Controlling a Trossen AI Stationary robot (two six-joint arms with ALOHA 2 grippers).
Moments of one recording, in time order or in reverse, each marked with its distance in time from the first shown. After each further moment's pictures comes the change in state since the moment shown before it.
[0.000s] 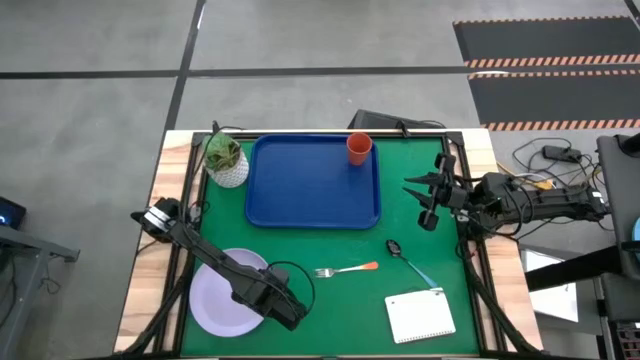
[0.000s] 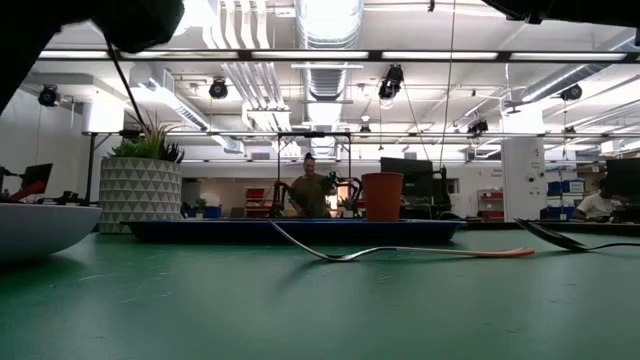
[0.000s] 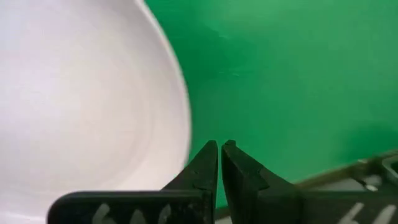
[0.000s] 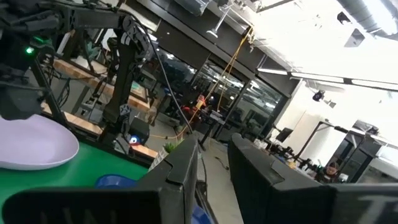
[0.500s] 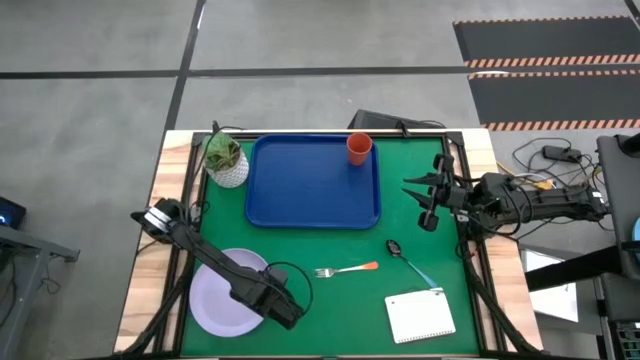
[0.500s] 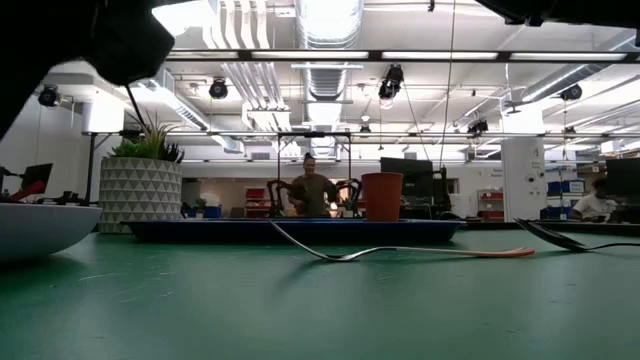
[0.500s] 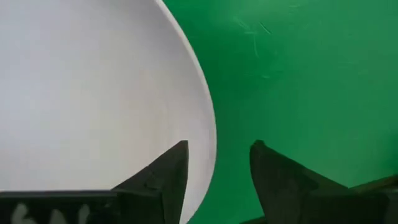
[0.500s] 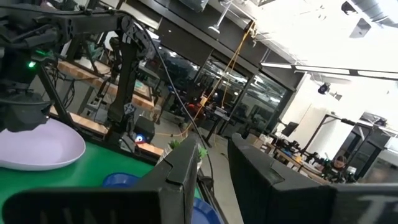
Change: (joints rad) left arm -0.006 0.003 -0.088 0.066 0.017 0.049; right arm 0.000 0.003 0.000 -0.014 0.000 0.034
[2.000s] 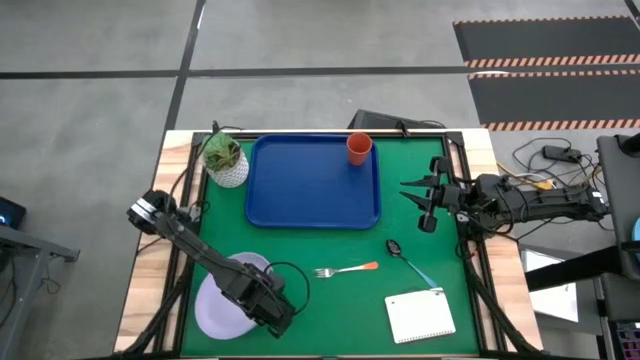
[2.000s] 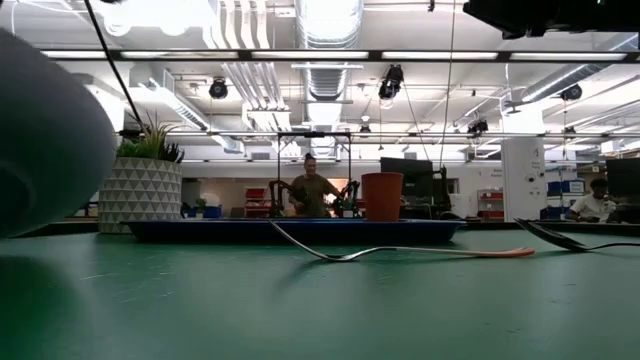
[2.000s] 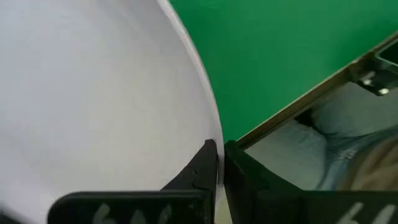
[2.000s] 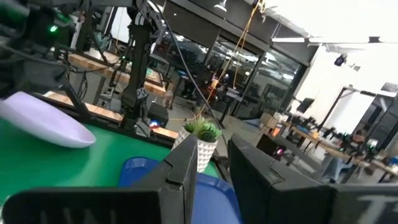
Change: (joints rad) left arm -0.014 -0.124 0.068 -0.078 0.106 0.190; right arm 0.000 0.012 0.000 -0.089 0.010 0.113
